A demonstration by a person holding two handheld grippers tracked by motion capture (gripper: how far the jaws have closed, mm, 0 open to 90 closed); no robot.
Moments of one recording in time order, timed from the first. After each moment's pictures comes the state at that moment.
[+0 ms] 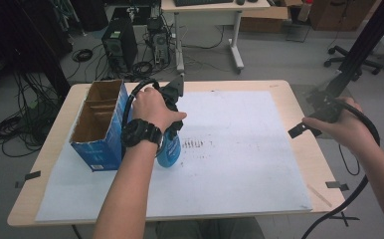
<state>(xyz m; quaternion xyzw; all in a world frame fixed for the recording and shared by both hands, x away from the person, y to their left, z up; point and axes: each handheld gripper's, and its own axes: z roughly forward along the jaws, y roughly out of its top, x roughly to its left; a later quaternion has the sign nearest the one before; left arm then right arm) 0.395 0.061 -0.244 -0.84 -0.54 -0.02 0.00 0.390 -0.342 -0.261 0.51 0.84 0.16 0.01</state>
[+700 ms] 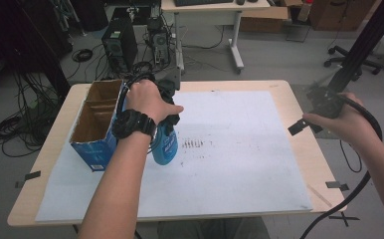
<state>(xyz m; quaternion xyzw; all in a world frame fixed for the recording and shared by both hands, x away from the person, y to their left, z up) 0.397 0.065 -0.220 -0.84 -0.54 -0.01 0.01 0.392 -0.339 -0.247 0.51 0.84 0.16 0.01</state>
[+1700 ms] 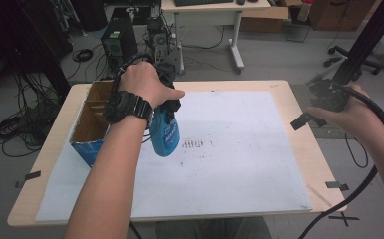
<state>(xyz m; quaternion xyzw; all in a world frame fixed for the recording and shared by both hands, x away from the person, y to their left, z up) 0.394 0.062 -0.173 -0.85 -0.53 -0.01 0.00 0.391 -0.336 -0.226 0.51 0.85 0.16 0.01</state>
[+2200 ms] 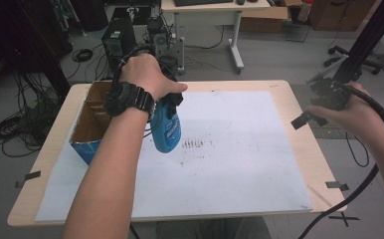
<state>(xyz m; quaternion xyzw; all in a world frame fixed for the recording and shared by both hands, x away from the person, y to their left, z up) 0.395 0.059 -0.157 -0.84 -0.54 -0.02 -0.01 0.391 -0.337 -0.221 0.50 0.85 0.17 0.01</state>
